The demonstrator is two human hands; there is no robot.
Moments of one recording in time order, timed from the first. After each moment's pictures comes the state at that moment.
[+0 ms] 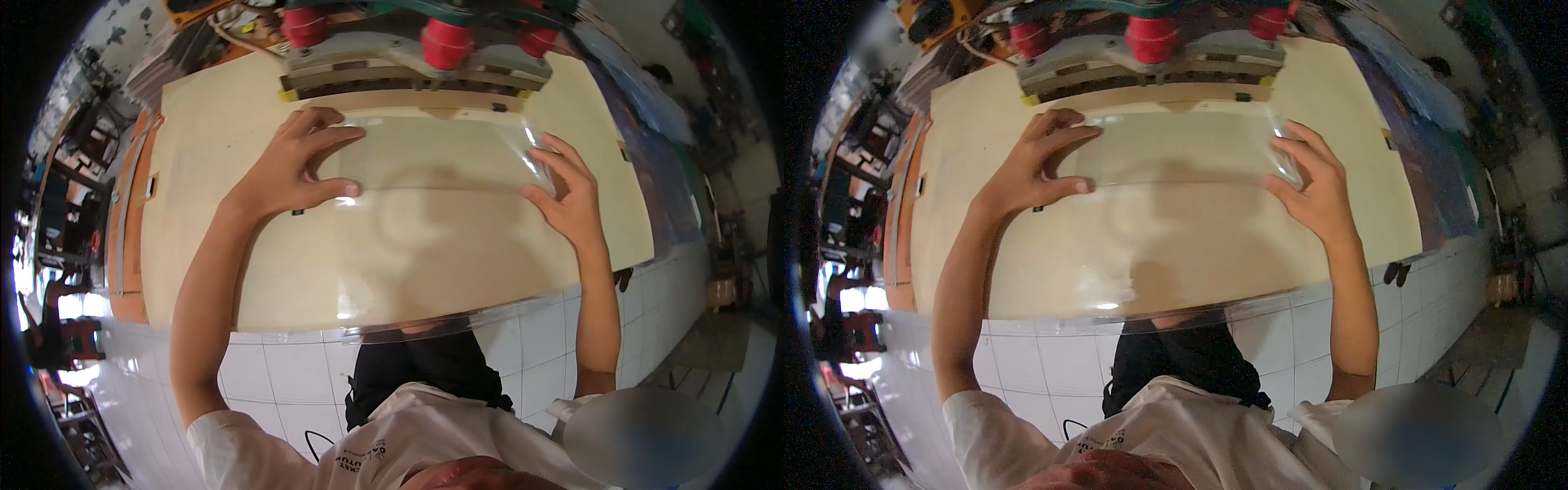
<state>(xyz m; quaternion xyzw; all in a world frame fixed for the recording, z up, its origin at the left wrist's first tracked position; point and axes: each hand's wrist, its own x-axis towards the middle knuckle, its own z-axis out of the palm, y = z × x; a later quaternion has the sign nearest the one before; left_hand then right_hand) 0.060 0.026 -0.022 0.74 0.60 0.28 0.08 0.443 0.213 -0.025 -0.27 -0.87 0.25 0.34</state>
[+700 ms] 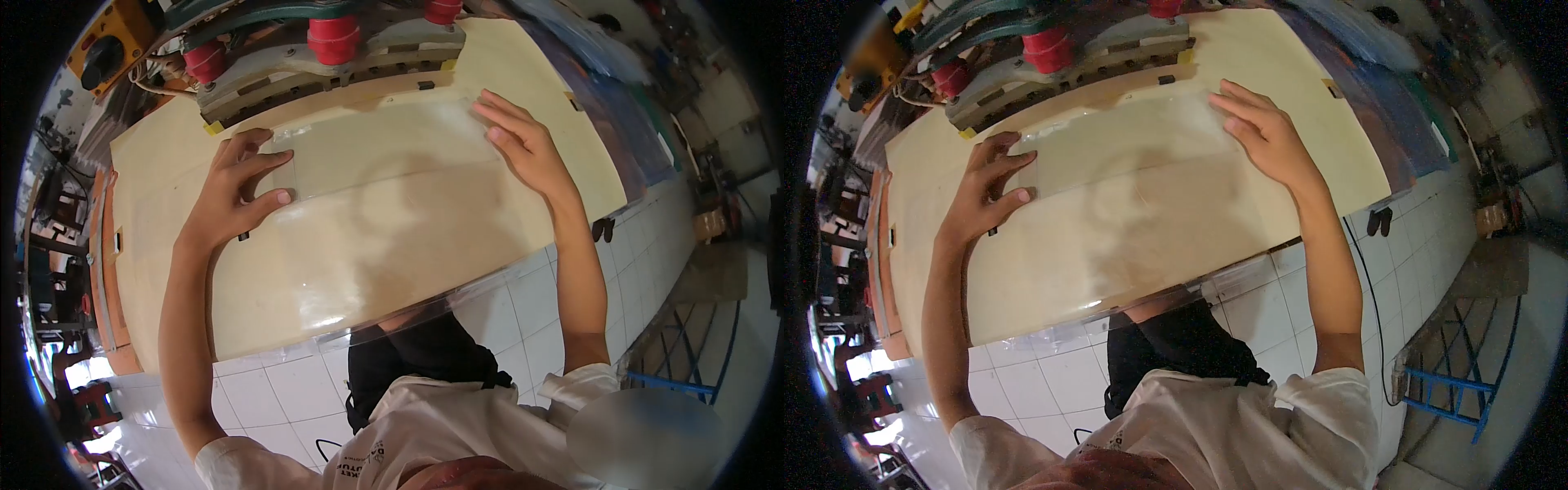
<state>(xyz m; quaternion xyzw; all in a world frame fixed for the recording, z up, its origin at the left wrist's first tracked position) 0.060 0.029 -0.024 0.72 0.62 0.29 0.15 0.460 0.240 -0.025 -0.29 -0.86 0.28 0.31</state>
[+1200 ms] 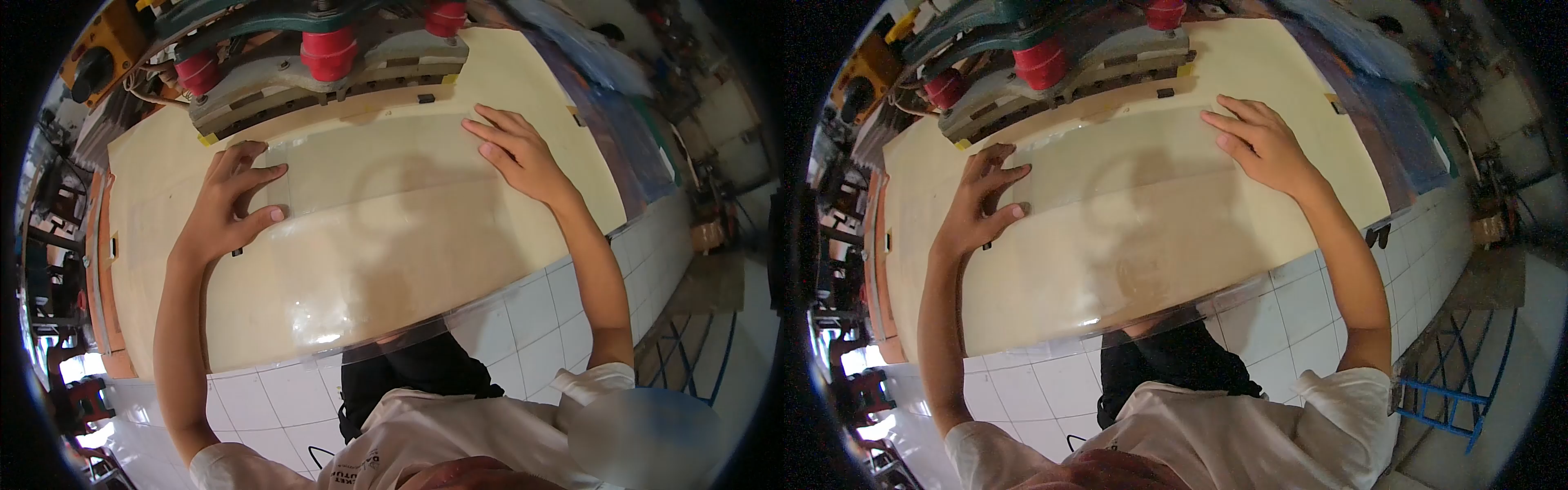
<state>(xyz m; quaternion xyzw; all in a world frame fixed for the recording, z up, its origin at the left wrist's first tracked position) 0.058 0.030 -0.032 0.72 0.60 0.33 0.11 0.460 0.270 -0.027 -0.23 -0.95 0.08 0.19</state>
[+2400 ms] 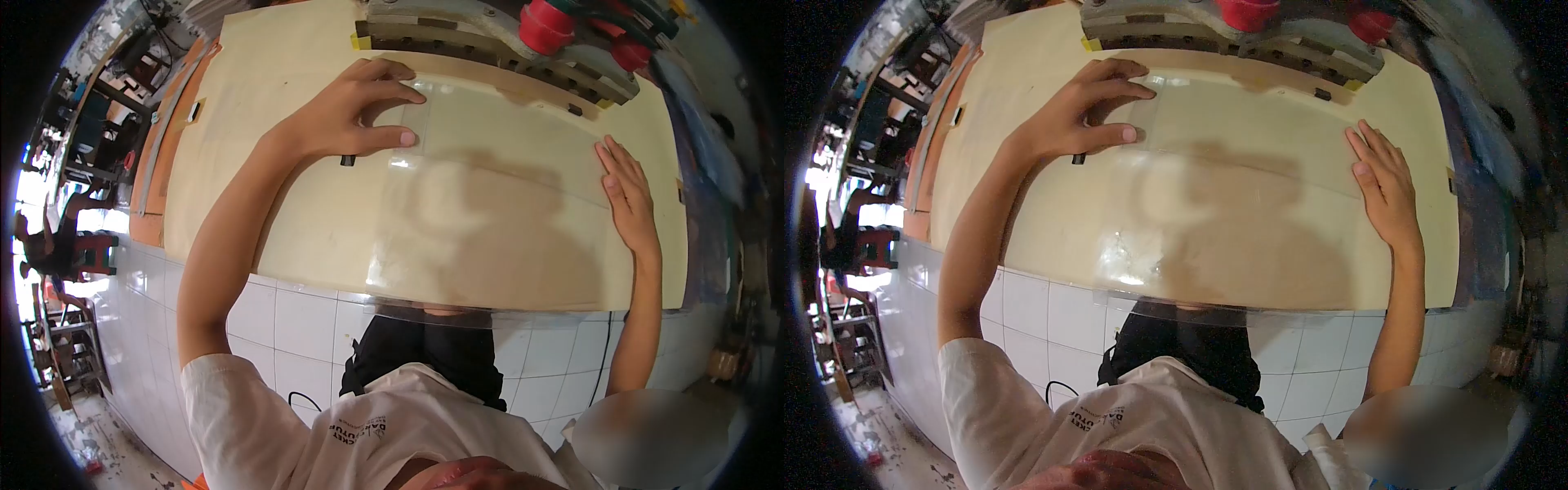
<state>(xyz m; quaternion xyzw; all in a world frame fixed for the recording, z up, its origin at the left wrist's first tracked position) 0.056 0.025 -0.021 0.70 0.64 0.30 0.12 0.455 0.271 -0.027 -0.22 -0.96 0.07 0.15</state>
